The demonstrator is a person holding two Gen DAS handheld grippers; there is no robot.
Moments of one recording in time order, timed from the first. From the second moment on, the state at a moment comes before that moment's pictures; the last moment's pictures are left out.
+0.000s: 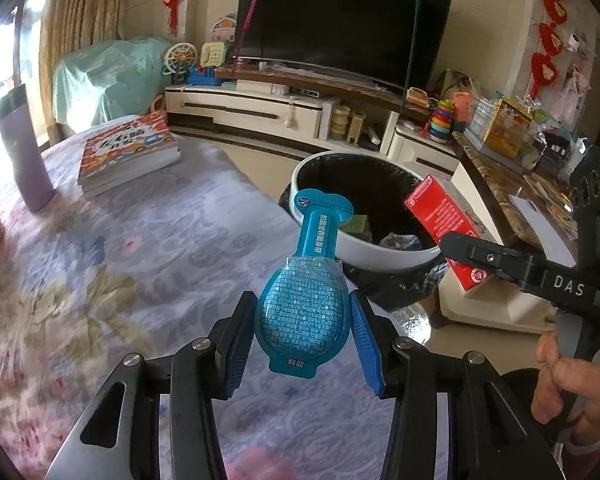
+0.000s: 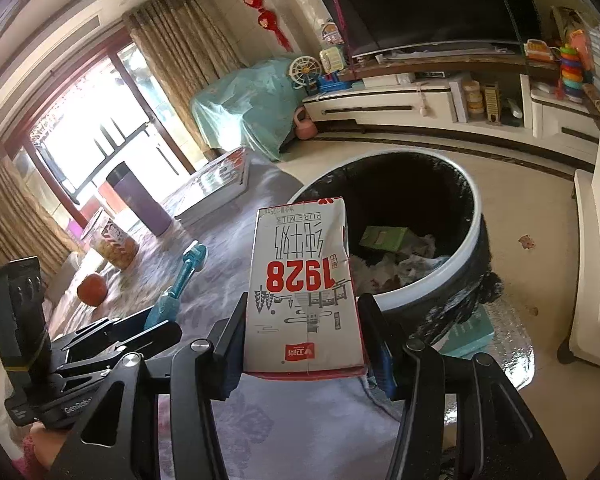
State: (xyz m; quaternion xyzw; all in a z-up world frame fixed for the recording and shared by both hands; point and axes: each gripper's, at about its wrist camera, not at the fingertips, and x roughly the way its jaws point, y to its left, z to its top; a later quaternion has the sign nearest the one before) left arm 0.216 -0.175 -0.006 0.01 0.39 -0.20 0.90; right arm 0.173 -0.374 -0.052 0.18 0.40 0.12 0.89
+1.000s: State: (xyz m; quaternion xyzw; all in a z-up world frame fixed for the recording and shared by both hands) left arm 0.245 -0.222 0.001 0.04 0.38 -0.23 0.90; right arm 0.198 -0.409 -0.045 0.18 0.39 0.09 0.90
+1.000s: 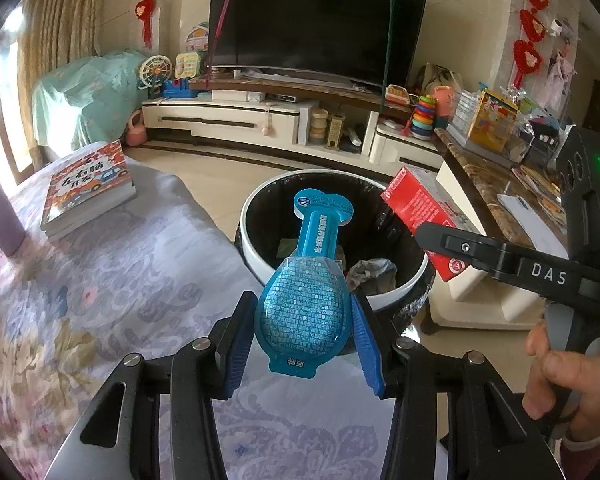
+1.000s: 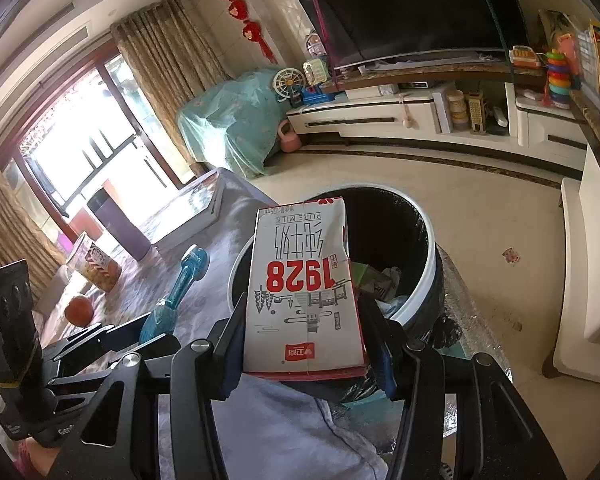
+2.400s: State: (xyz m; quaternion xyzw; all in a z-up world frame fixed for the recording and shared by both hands) left arm 0.302 -0.263 -0.005 0.05 0.39 -0.23 0.89; right arm 0.237 -0.423 -0.059 0.18 0.41 0.08 0.89
